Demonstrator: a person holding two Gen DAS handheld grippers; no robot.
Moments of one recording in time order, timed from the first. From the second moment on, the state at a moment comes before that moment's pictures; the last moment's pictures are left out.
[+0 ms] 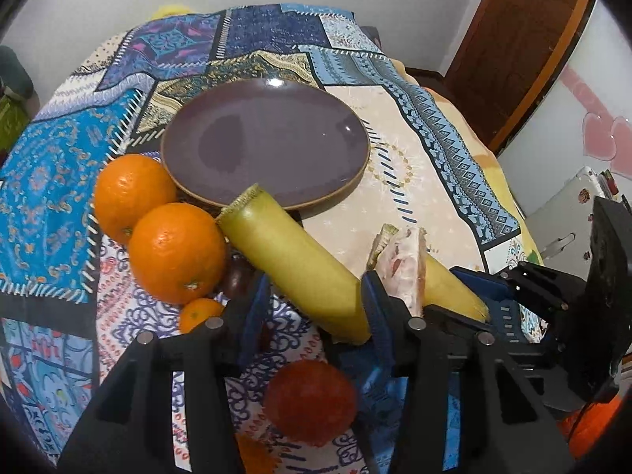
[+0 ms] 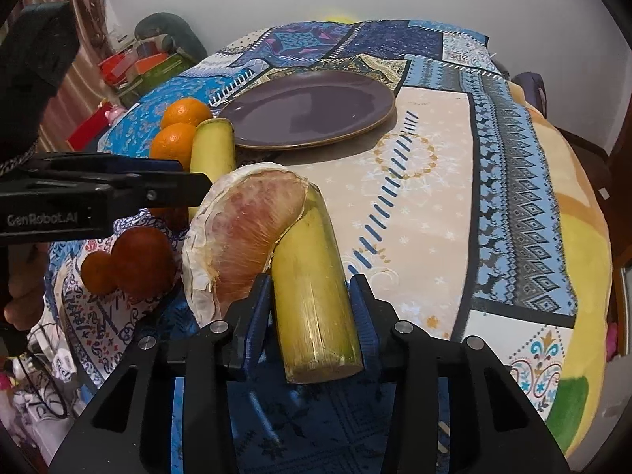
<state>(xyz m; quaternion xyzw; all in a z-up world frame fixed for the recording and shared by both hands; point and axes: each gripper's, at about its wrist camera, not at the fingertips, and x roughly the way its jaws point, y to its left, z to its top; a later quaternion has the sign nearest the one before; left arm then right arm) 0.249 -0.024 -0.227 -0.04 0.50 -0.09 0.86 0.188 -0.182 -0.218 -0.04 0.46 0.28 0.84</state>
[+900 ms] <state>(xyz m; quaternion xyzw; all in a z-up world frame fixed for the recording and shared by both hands) 0.292 -0.043 -0.255 -0.08 0.53 -0.06 0.84 0.205 -0.218 -0.223 -0.03 0.47 0.23 0.85</state>
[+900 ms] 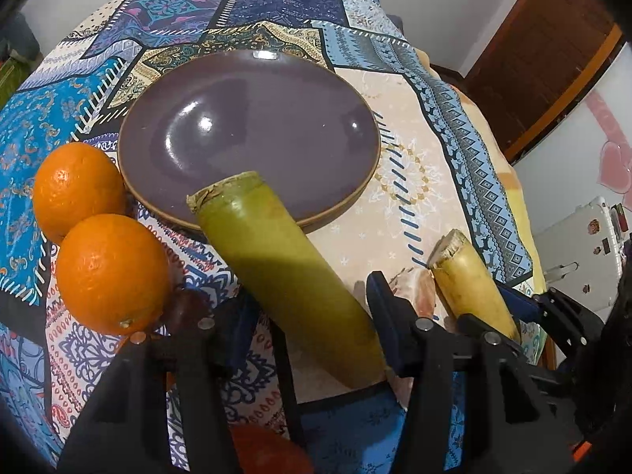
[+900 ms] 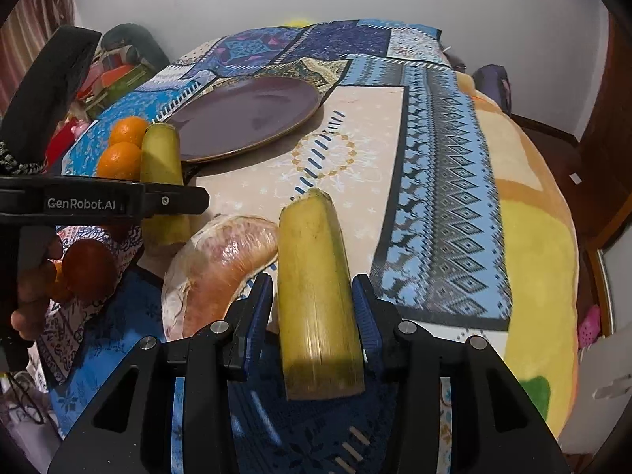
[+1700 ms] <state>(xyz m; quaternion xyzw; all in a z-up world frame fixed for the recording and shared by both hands) 0.268 -0.031 -0.214 -0.07 0.48 -0.09 0.87 0.218 -0.216 -0.195 0.01 0.45 0.23 0.86</state>
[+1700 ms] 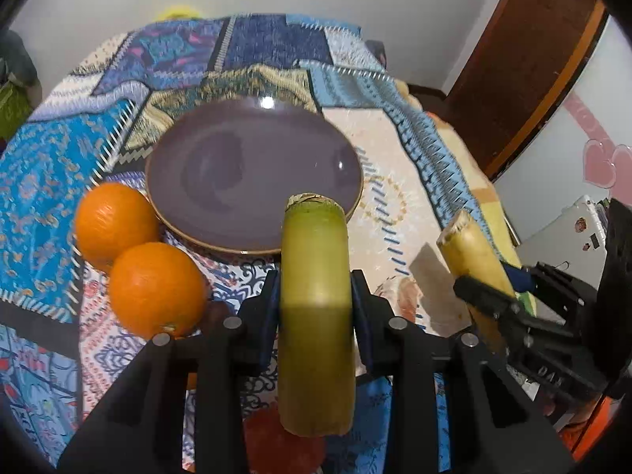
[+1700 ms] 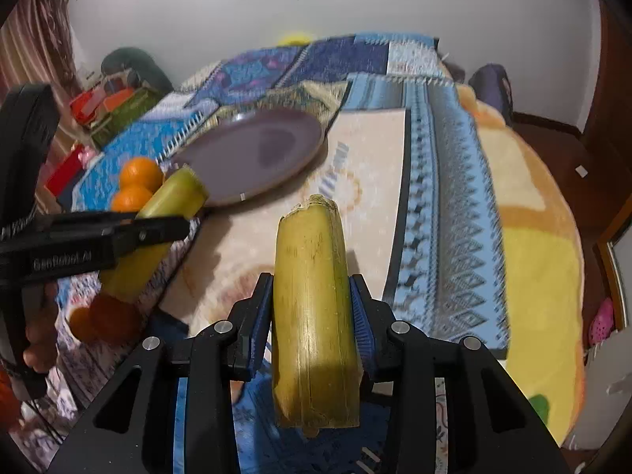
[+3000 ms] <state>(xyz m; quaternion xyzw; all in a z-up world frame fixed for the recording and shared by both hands) 0.317 0.043 -0.140 -0.07 0.38 -0.04 0.92 0.285 -0.152 -0.111 0.00 0.34 0.24 0.91</state>
